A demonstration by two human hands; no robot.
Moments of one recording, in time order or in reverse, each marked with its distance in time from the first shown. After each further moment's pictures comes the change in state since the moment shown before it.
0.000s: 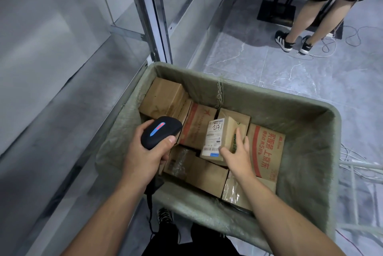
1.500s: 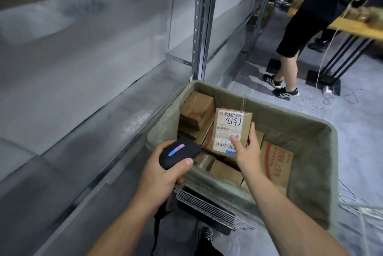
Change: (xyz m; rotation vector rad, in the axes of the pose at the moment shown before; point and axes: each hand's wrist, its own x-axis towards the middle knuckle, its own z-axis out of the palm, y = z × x) left_hand -0.151 -0.037 -0.108 -0.158 -0.040 0.146; right_hand -0.113 -0.041 0.040 0.254 0.152 -0.401
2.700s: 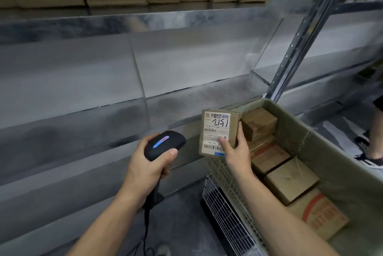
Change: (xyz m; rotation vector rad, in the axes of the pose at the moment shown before) left_hand -0.186 -0.010 -0.034 -0.179 0.662 0.103; right_hand -0.123 -0.051 0.052 -0.060 -0.637 -0.296
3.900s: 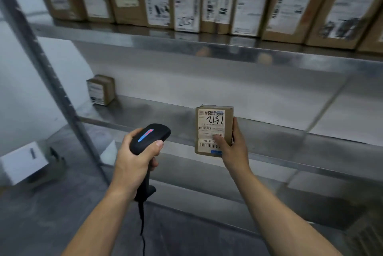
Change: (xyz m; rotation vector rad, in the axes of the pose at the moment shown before) left_hand -0.169 0.023 -0.413 -0.120 0.800 0.190; right_hand -0.251 -0.169 0.385 0.209 -0.760 -0.332
